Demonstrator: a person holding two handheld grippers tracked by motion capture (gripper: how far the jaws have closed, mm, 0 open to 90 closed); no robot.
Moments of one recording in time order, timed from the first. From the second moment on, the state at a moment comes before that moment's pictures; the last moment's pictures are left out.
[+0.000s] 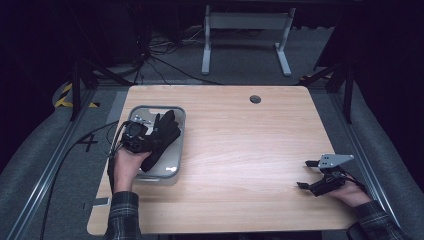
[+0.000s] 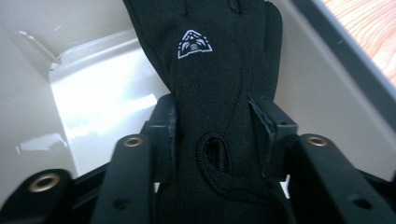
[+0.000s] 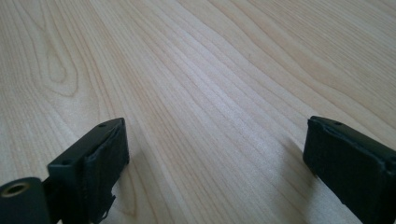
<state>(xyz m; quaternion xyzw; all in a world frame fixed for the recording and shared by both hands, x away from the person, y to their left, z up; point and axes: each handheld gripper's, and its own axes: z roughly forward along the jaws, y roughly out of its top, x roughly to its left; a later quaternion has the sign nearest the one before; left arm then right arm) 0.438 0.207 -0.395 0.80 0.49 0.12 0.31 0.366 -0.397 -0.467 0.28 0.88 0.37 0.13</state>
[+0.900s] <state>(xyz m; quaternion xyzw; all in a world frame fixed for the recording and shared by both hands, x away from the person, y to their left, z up) 0.418 0.149 -0.369 0.80 0.46 0.14 0.37 0.366 -0.397 -0.467 0.27 0.88 0.37 0.13</state>
